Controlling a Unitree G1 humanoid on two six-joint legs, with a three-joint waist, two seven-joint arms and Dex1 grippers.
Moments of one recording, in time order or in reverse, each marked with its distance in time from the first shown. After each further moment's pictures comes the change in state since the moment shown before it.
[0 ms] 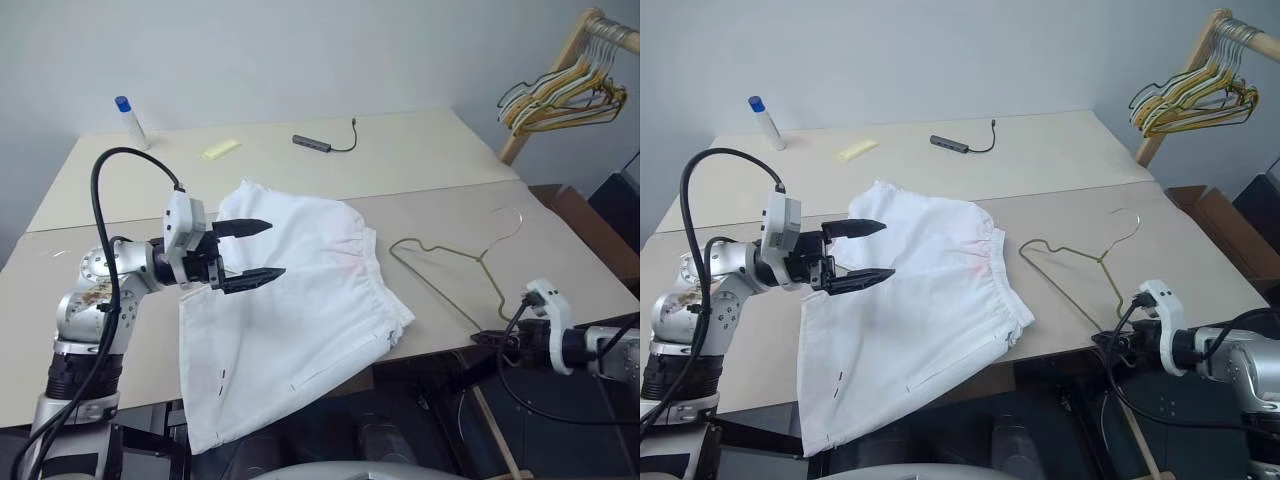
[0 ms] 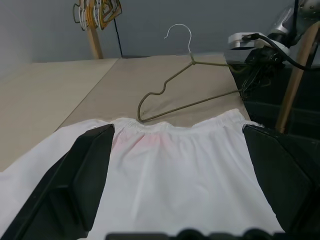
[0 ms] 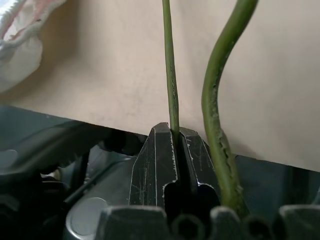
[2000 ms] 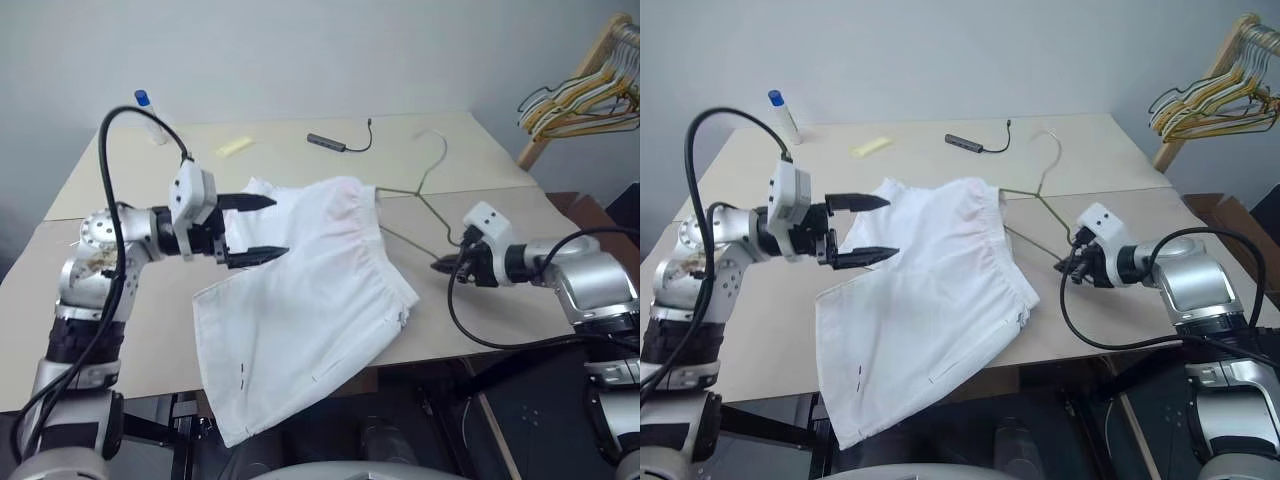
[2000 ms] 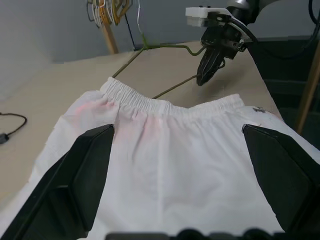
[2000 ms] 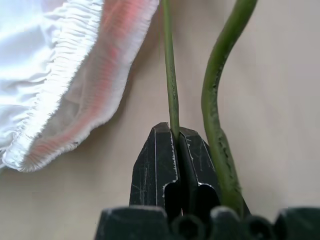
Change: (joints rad) left arm -0.252 0.004 -0.087 0.183 0.110 -0.103 0.001; right arm -0.516 0.043 0.408 0.132 -0.386 -0.487 -0.003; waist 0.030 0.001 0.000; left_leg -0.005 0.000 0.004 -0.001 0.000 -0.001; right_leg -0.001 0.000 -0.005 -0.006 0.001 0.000
